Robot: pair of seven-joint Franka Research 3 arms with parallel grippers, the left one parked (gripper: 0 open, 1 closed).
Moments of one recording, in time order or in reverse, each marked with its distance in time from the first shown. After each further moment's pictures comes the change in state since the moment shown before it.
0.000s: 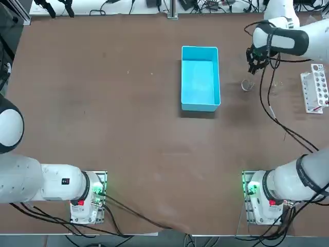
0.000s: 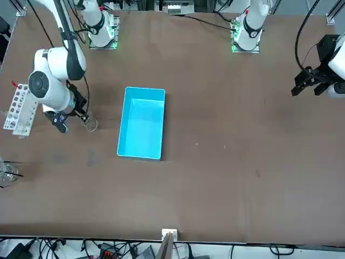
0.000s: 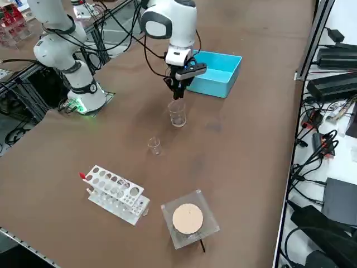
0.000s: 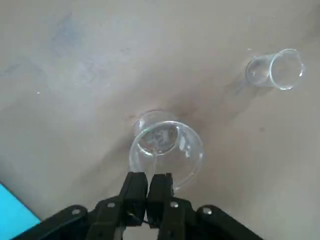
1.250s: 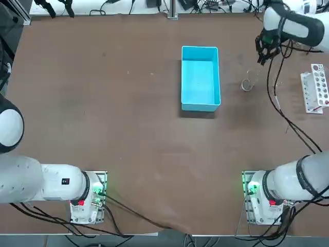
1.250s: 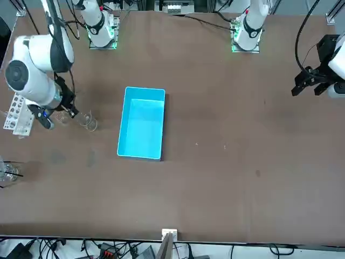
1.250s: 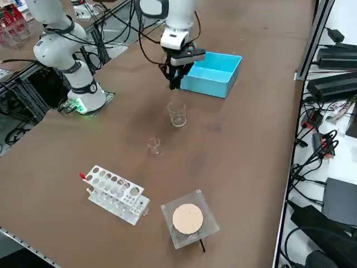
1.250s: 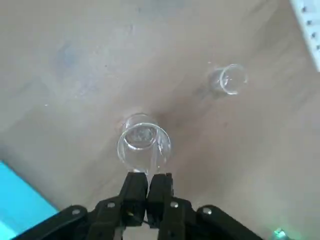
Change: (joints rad) arm -0.023 -0.083 -0.017 0.149 -0.003 -0.270 -0.020
